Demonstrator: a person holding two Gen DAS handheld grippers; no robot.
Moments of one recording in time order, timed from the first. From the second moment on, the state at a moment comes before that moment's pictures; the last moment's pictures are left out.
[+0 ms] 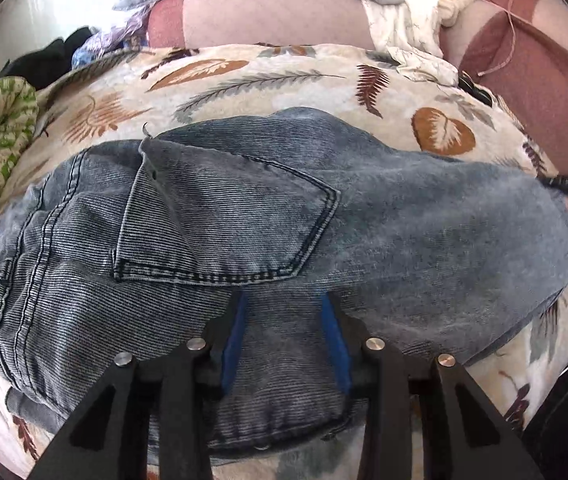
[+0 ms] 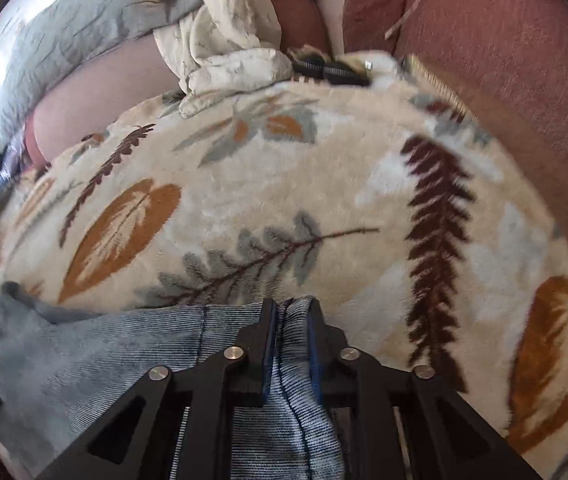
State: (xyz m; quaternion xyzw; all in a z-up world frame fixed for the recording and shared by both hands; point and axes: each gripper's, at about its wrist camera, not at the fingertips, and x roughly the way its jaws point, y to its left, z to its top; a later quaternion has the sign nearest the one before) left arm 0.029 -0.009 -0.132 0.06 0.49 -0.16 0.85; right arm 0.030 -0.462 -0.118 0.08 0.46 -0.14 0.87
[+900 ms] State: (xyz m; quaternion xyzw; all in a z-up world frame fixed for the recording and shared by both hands) left arm 0.011 0.013 -0.127 0.05 0.47 -0.13 0.87; right arm -0.026 -0.229 -0.155 -0.04 0.50 0.02 0.86
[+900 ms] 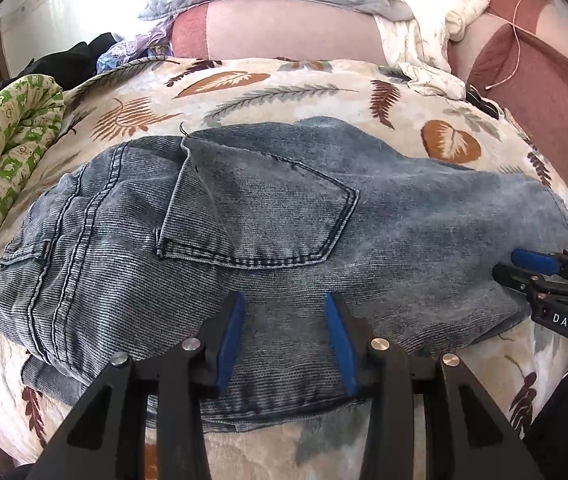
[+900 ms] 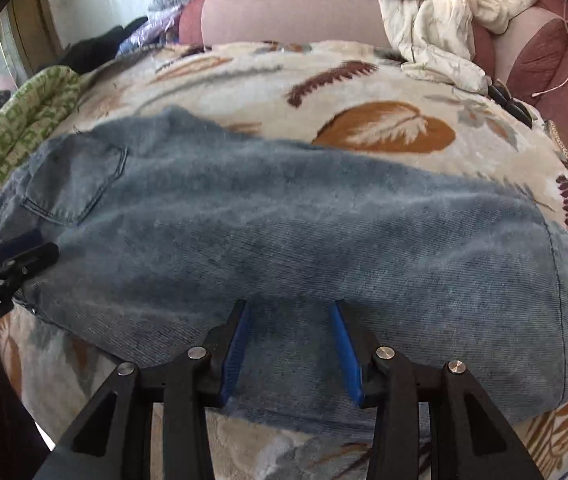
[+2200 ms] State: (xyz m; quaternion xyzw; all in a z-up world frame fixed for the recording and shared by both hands) left arm 0.031 0.118 -0.106 -0.07 0.46 0.00 0.89; right arm -0.025 -0.157 -0.141 -0.03 0.46 0.04 0.89
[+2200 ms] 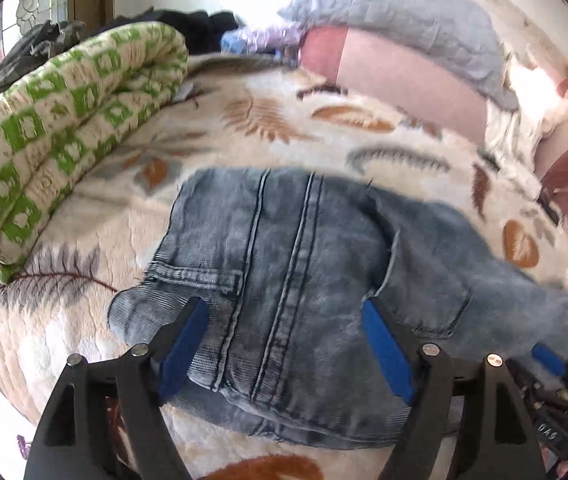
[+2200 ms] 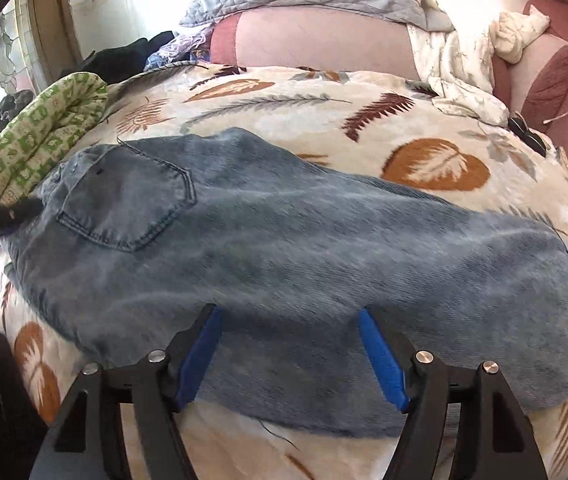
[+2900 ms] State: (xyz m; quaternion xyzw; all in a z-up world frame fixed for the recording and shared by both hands) left arm 0.028 0.119 -0.135 0.01 0.49 0.00 0.87; right arm -0.034 -0.136 -0.167 -0.07 0.48 0.05 0.88
